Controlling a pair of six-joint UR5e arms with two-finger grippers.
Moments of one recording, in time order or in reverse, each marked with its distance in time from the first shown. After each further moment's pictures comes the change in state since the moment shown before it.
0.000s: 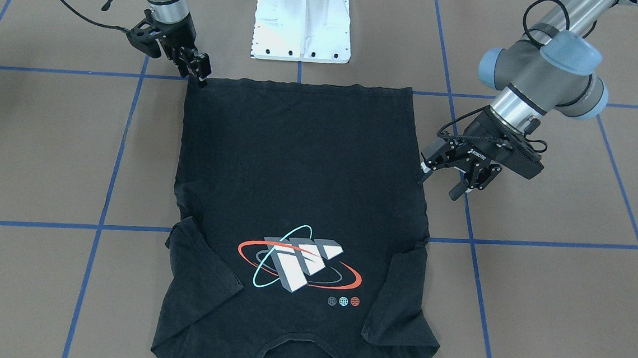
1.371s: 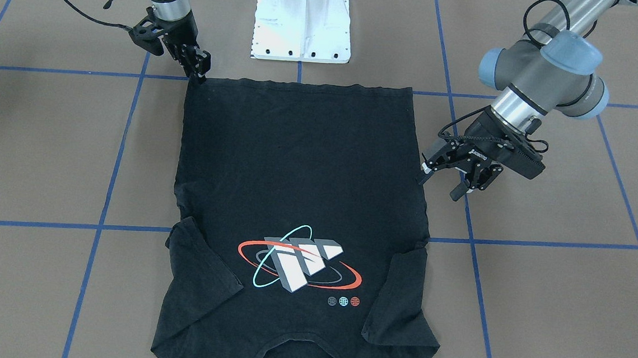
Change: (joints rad) left arm -0.001 0.003 0.000 0.000 0.003 -0.002; right arm -0.021 -0.003 0.008 0.001 0.001 0.003
